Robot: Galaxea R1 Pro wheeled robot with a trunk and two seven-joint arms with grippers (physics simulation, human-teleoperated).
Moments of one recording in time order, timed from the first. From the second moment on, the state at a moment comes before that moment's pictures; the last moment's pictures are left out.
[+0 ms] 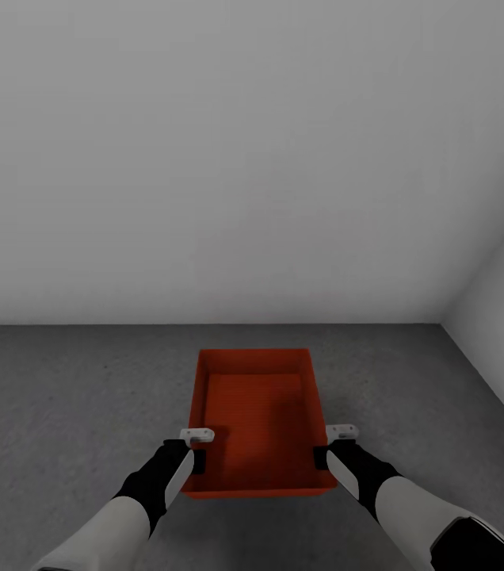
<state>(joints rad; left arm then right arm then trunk) -0.66 -0.15 -0.06 -0.48 0.12 0.54 0.26 -0.78 0.02 0.57 -0.27 -0.58 0.35 -0.25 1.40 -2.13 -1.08</state>
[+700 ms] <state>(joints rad) -0.66 -0.15 -0.06 -0.48 0.12 0.54 0.26 -0.78 0.02 0.58 -0.27 -0.59 0.35 -0.25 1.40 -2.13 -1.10</state>
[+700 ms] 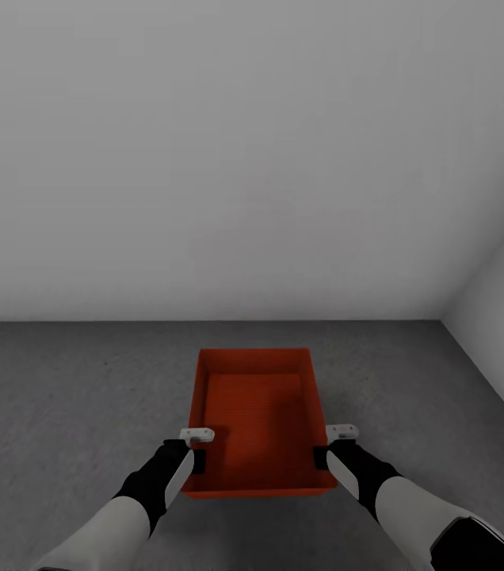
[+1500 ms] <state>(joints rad) -0.66 -0.15 -0.06 -0.48 0.12 0.54 0.26 -0.78 0.02 0.57 -0.27 -0.58 0.35 -0.25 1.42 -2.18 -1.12</state>
